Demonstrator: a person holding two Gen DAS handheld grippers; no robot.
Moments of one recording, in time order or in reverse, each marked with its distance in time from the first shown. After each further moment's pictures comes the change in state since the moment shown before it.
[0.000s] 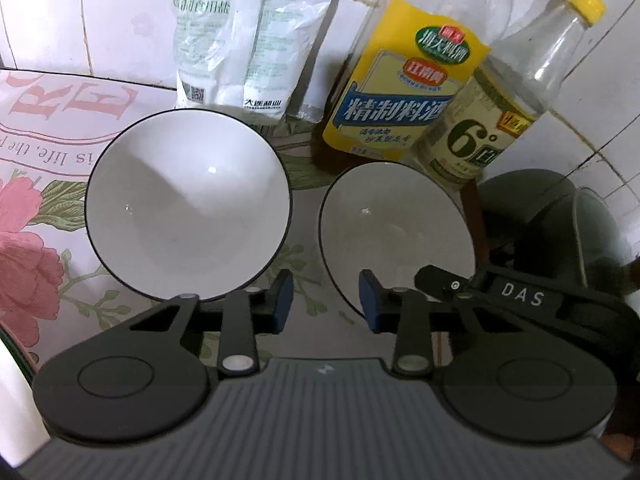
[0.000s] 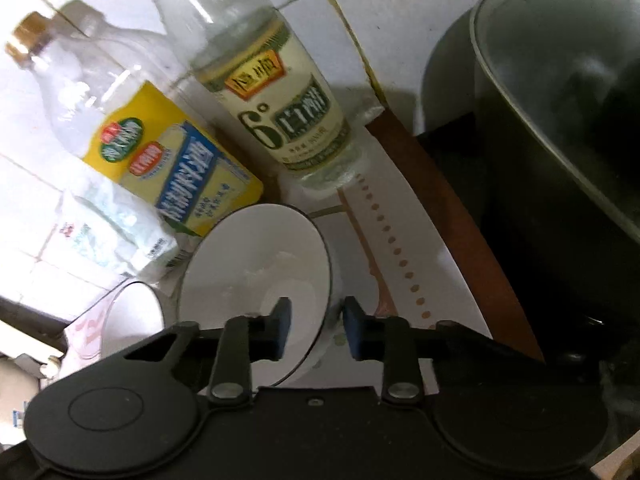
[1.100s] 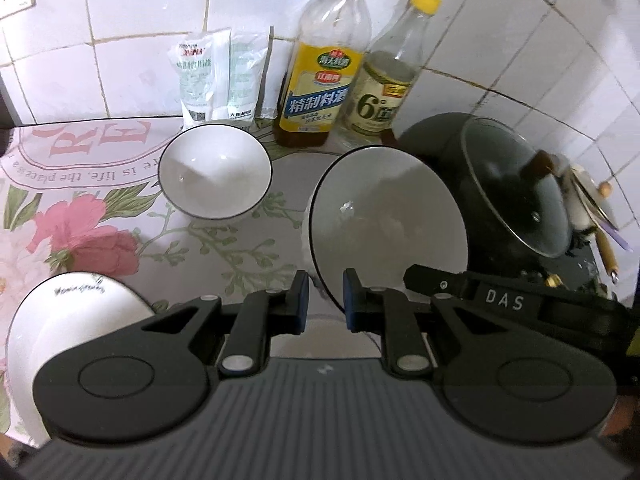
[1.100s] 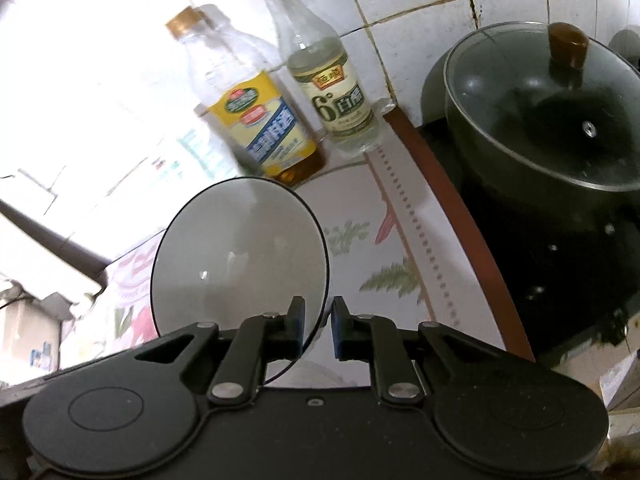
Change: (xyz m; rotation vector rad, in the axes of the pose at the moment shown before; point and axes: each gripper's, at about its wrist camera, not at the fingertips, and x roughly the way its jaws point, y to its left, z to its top) left arm -0.150 0.024 -0.053 0.261 -0.029 -0.148; right arm -0.120 0.033 -0.075 -0.087 0.004 0.022
